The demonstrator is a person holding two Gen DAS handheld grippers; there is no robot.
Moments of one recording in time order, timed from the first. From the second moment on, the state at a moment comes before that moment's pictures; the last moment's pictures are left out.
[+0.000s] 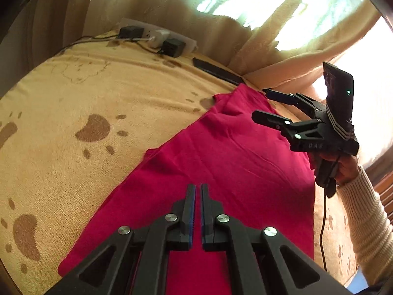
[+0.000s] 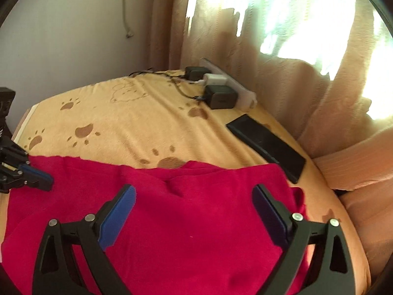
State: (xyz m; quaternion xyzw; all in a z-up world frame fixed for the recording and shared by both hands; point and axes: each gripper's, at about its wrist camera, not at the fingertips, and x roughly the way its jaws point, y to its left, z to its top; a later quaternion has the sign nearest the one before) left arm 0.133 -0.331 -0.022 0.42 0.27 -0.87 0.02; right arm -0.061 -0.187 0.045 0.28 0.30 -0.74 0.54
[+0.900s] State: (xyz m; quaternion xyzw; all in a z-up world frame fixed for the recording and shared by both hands) left arm 0.181 -0.335 -0.026 0.39 0.26 -0.89 0.02; right arm -0.175 -0.184 0.017 0.38 0.26 -0.77 0.44
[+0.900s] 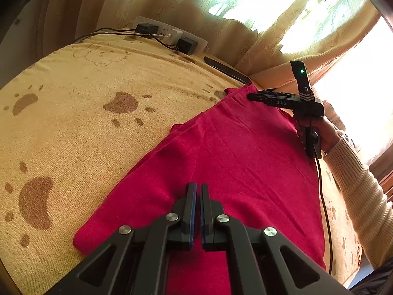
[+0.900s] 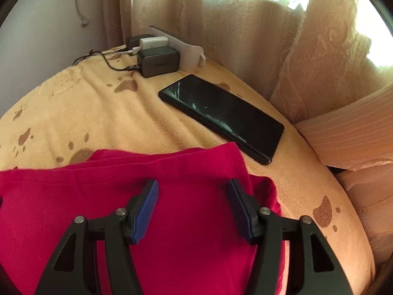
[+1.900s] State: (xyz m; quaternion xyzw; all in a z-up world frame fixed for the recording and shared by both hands) left arm 0.243 -0.342 0.010 0.35 0.36 -0.87 0.02; right arm 0.120 -0.088 0.077 0.19 0.29 -0.72 0.60
